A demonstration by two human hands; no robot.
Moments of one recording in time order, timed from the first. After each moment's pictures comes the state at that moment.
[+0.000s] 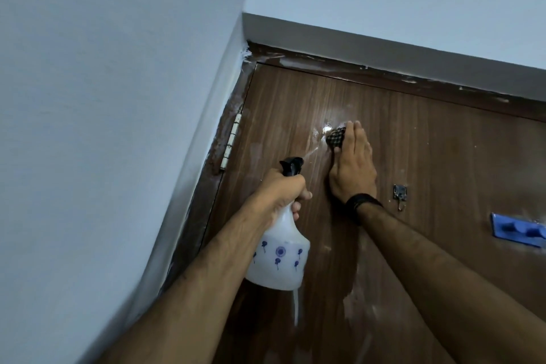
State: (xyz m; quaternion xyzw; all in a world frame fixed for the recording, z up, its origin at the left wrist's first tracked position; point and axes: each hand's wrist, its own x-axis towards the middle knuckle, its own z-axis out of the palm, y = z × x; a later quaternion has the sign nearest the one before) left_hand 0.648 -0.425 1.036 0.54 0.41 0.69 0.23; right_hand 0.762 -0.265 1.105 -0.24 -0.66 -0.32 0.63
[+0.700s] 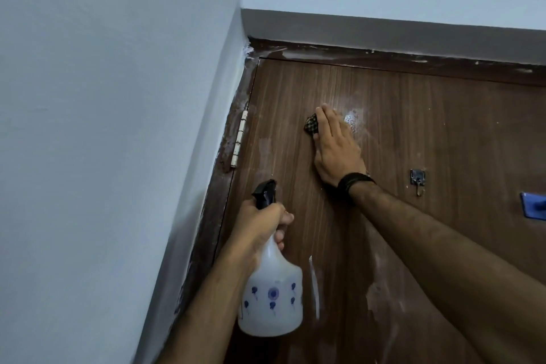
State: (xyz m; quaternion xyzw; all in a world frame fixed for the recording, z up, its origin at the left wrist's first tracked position) left_hand 0.618 -0.428 0.969 0.46 0.40 0.75 0.25; right_hand 0.723 -0.285 1.110 -0.19 -0.72 -0.35 0.57
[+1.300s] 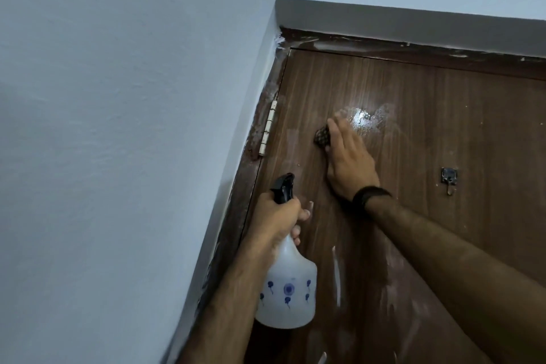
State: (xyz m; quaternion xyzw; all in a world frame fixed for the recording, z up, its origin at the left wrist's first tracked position) left_hand 0.615 -0.443 0.955 0.44 0.40 0.78 0.22; right_hand 0.706 -0.293 1.071 -0.16 -0.75 -0.34 0.54
